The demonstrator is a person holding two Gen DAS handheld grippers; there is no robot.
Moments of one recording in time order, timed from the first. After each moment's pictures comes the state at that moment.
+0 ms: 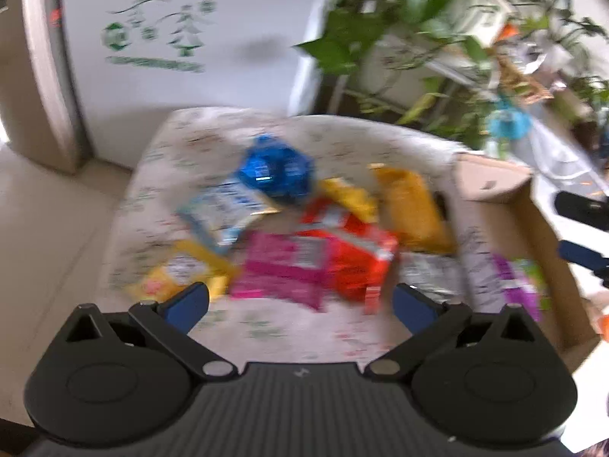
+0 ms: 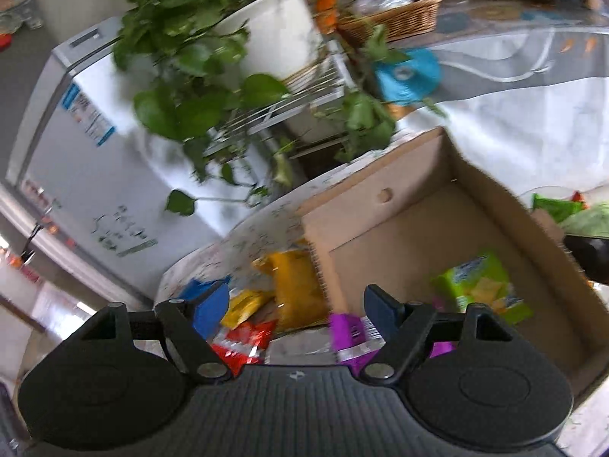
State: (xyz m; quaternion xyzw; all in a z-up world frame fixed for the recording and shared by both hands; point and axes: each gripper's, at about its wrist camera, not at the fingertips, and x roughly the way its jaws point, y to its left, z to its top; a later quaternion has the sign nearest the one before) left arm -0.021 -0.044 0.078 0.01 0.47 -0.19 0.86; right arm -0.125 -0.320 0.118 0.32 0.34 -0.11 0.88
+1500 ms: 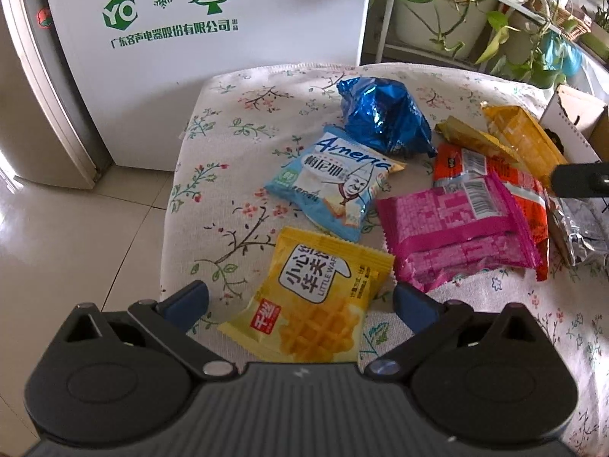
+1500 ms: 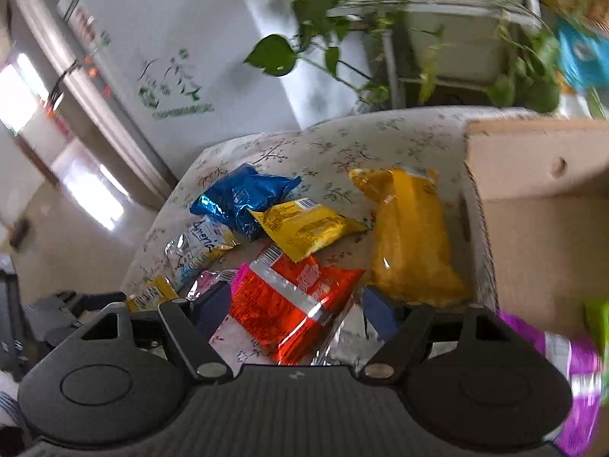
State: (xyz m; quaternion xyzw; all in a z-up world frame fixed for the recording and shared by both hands) left arm 0.036 -0.004 -0.006 0.10 0.47 -0.20 0.85; right arm -0.028 -0.241 0.051 0.15 0.44 0.04 0.88
